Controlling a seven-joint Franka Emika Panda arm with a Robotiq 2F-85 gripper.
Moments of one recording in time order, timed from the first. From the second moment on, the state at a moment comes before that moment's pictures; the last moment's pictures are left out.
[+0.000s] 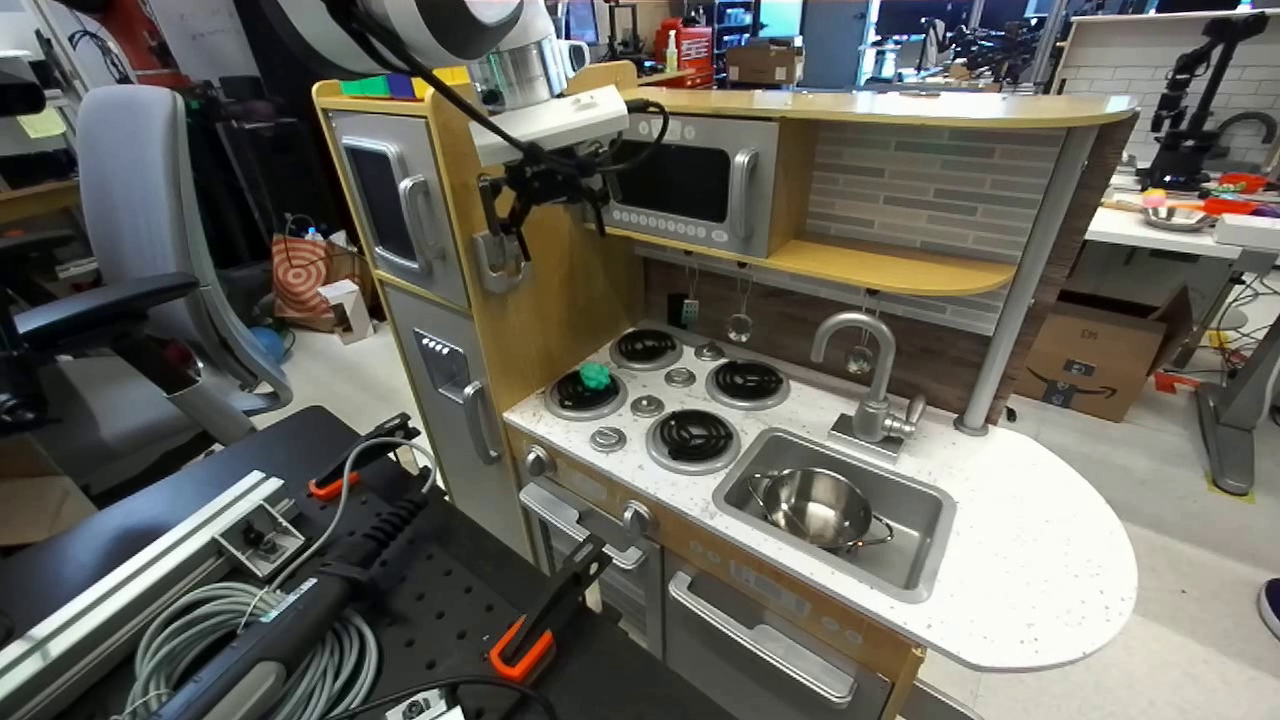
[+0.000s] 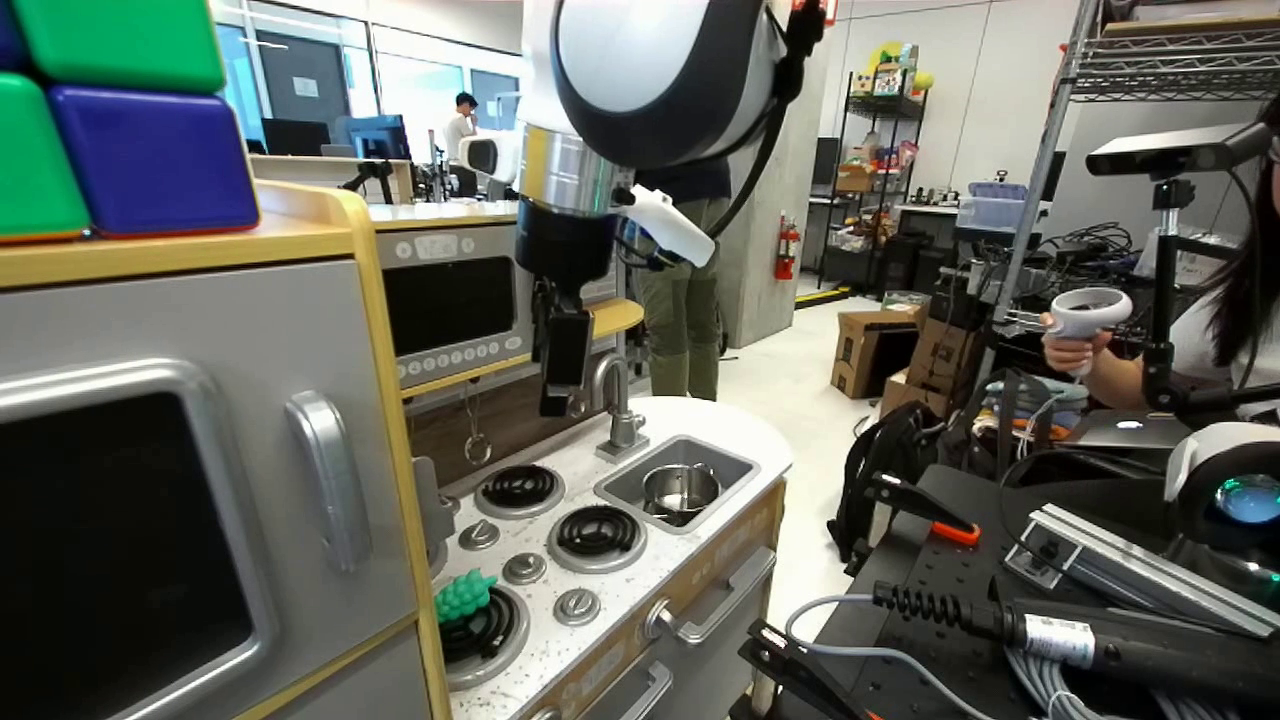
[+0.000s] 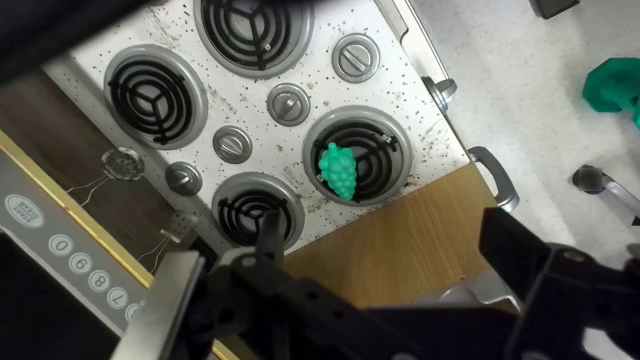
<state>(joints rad) 0.15 0.31 0.07 -2.20 -0.13 2.72 -0.70</state>
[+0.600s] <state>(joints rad) 0.08 0.37 0.16 -2.19 -0.15 2.66 -0.95</state>
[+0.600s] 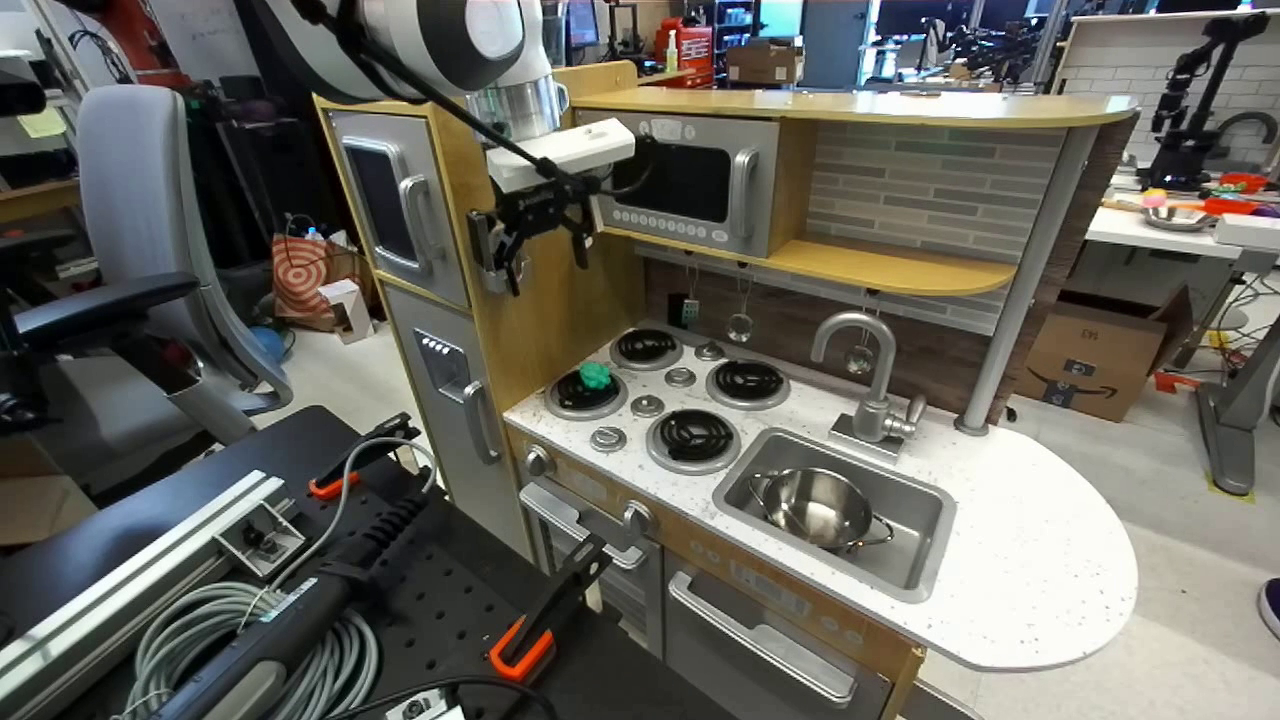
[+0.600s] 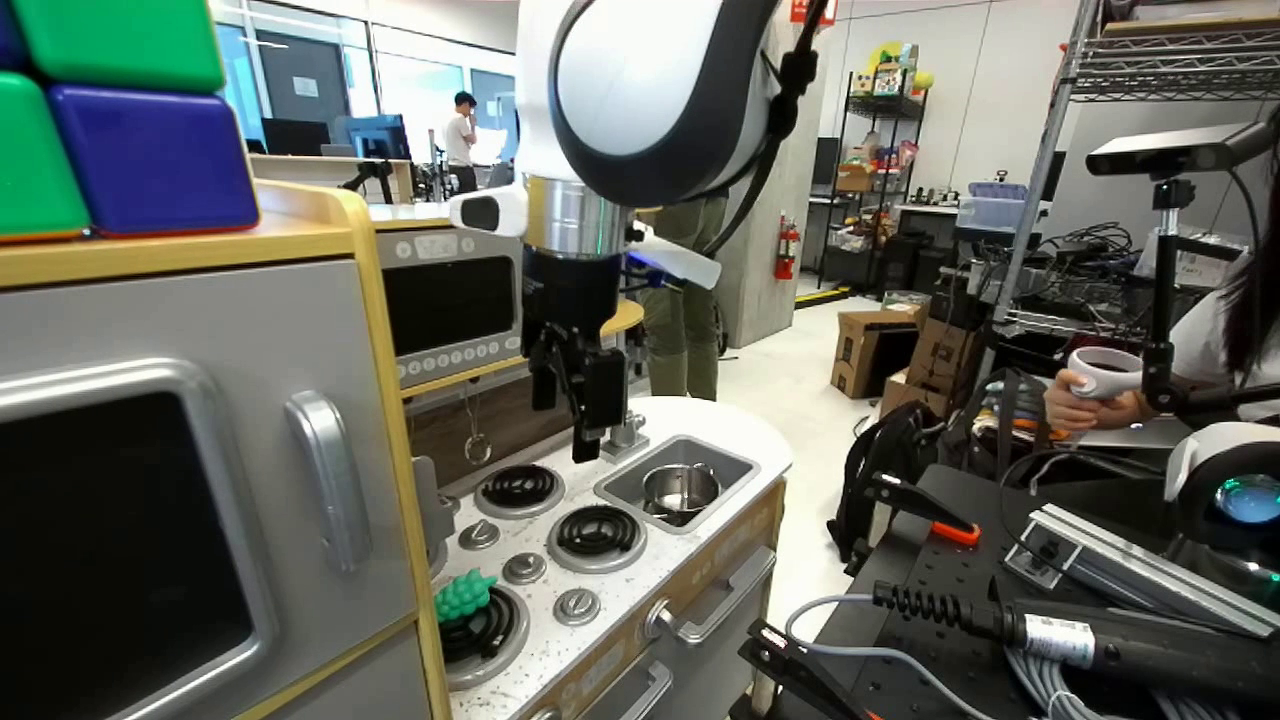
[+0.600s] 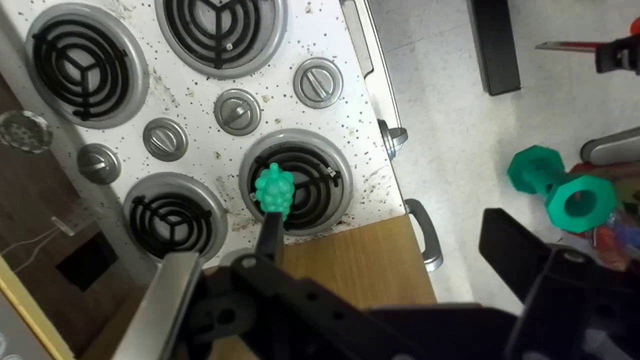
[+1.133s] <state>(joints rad) 0.09 0.60 0.11 -2.13 -0.29 2.96 -0.85</state>
